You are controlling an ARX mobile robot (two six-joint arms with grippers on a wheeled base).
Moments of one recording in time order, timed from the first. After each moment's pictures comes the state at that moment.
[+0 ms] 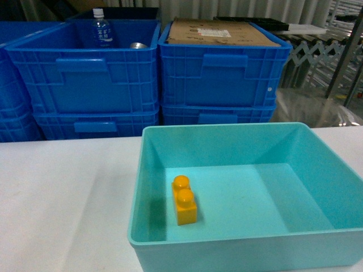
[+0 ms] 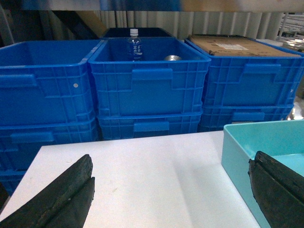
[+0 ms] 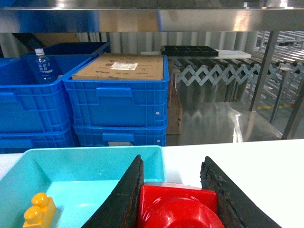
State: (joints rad) left arm 0.00 0.01 0.01 0.00 0.00 0.00; right arm 0.14 0.49 0.18 0.36 0.06 0.03
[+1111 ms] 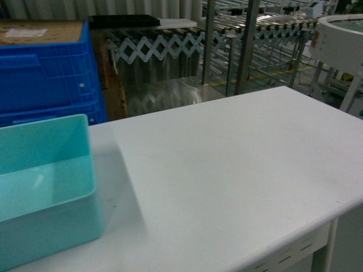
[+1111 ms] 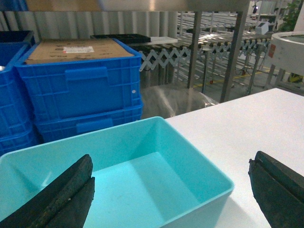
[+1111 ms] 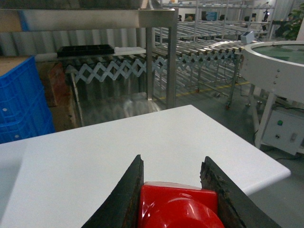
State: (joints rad) left arm 0.00 0.01 0.01 0.00 0.00 0.00; right arm 0.14 0.49 0.18 0.36 0.06 0.03
